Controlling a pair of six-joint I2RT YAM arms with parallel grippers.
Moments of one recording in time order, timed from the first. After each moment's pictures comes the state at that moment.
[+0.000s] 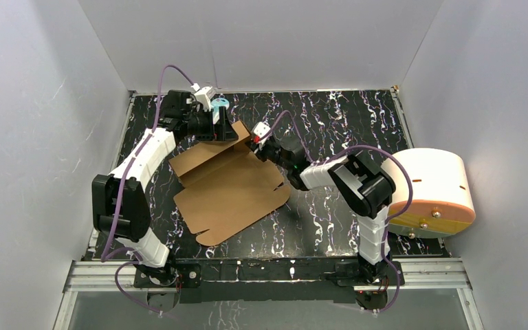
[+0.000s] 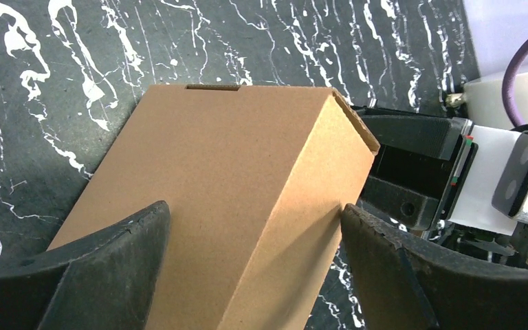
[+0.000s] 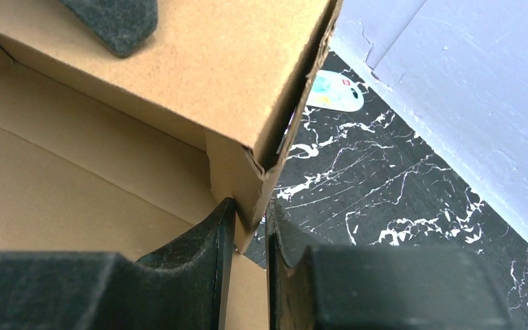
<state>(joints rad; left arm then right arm) -0.21 1.63 1.33 -0.44 0.57 -0.19 0.71 1.99 0.98 0.97 -0.27 -0.29</state>
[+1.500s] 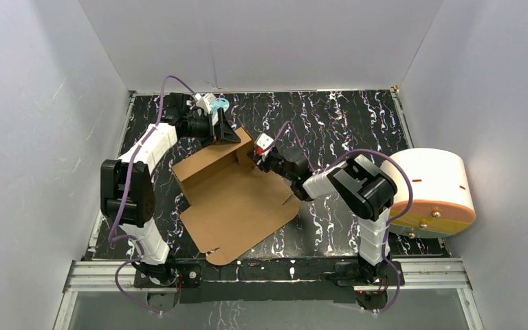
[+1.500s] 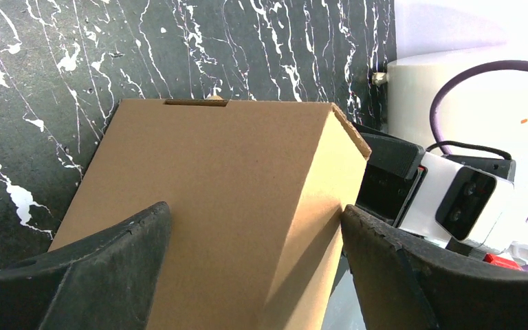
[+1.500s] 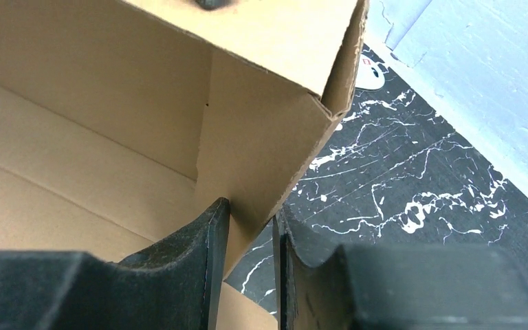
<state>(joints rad) -0.15 1.77 1.37 -0.50 0.82 -0.33 0.74 1.94 0.83 1.06 -0.25 -0.28</state>
